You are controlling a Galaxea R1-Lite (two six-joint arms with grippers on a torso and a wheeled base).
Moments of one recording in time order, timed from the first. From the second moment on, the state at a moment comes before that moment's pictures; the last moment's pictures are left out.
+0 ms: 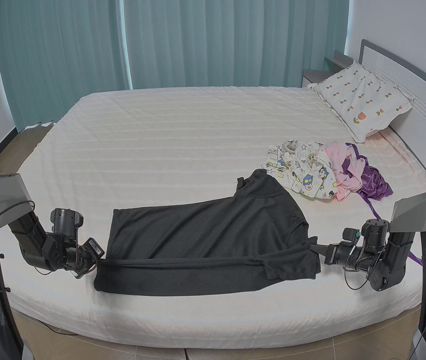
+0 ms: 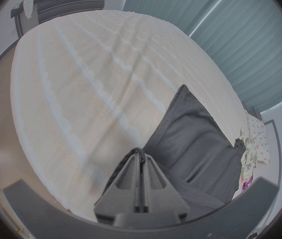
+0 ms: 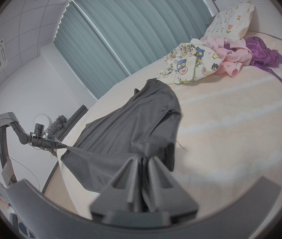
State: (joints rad) left arm 0.04 2.23 -0.73 -0.61 0.00 -0.80; right arm 0.03 2.52 -0.62 -1.45 0.54 0.27
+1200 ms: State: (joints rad) left arm 0.02 2.07 -0.51 -0.77 -0.10 -0.87; right arm -0.05 2.39 -0.50 -1.49 0.34 0.68
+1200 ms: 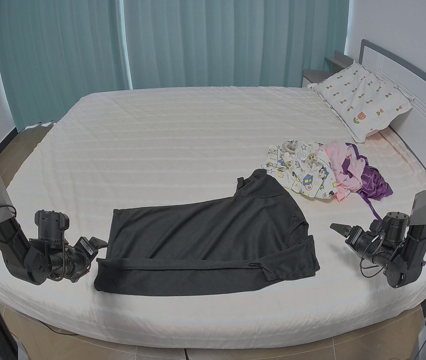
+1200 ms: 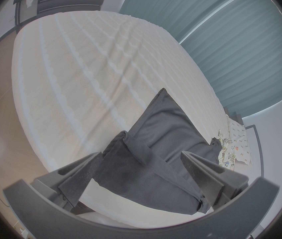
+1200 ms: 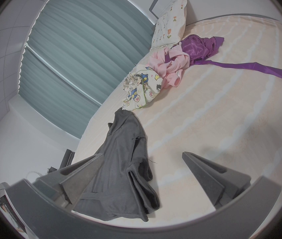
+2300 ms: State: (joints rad) left arm 0.02 2.06 -0.49 -0.78 -0.16 -0.91; right arm -0.01 2.43 -0.45 -1.55 0.31 0.69
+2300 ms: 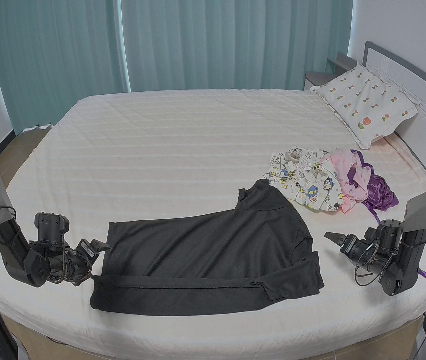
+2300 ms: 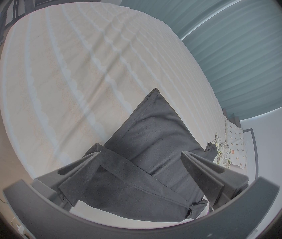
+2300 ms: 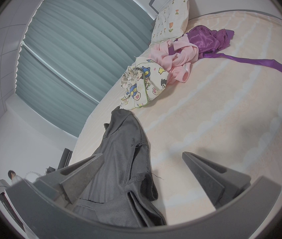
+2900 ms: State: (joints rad) left arm 0.02 2.06 -0.49 -0.78 -0.16 -0.92; right arm -0.01 2.44 -0.45 -1.55 0.31 0.68
